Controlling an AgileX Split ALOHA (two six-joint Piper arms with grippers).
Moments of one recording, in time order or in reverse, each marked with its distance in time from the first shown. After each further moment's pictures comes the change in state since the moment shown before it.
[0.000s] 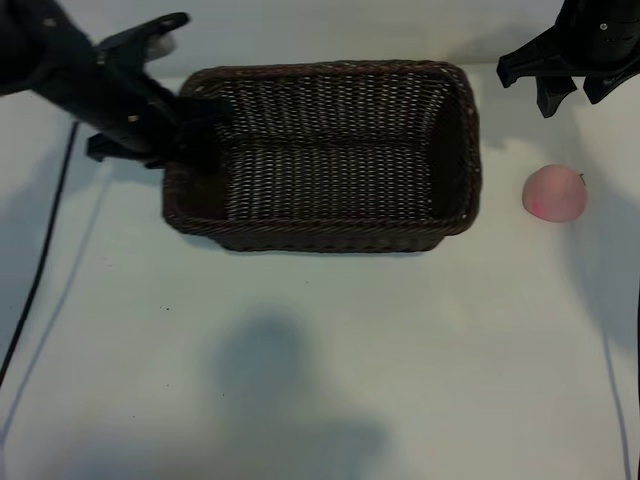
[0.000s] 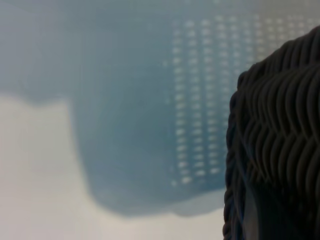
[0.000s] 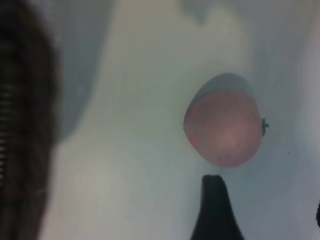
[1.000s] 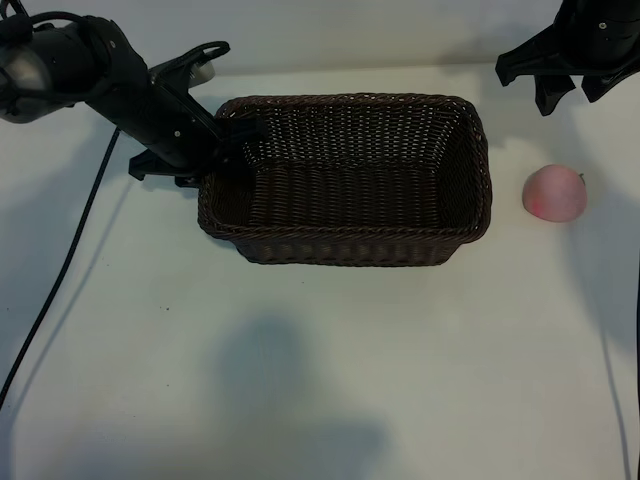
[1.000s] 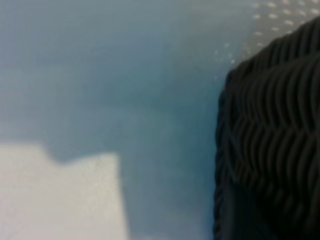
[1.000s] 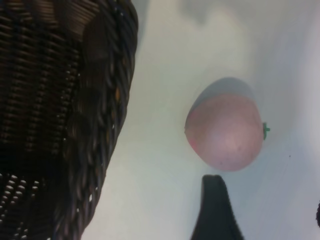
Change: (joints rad) left arm -0.026 0.156 -0.078 -0.021 0.002 -0.030; right arm 0.000 0.000 0.000 0.003 -0.011 0.001
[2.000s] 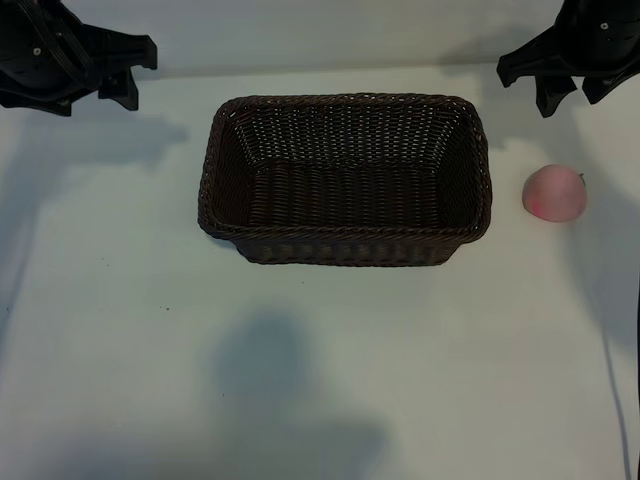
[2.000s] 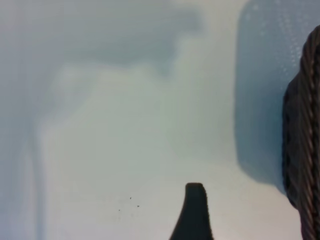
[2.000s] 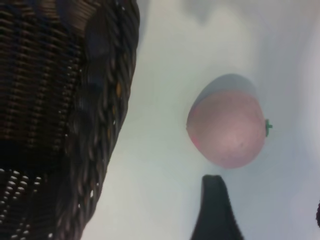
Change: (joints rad) left arm 0.000 -0.431 -0.002 0.518 0.200 -0.312; right arm -0.014 0.000 0.000 0.021 0.007 -0.008
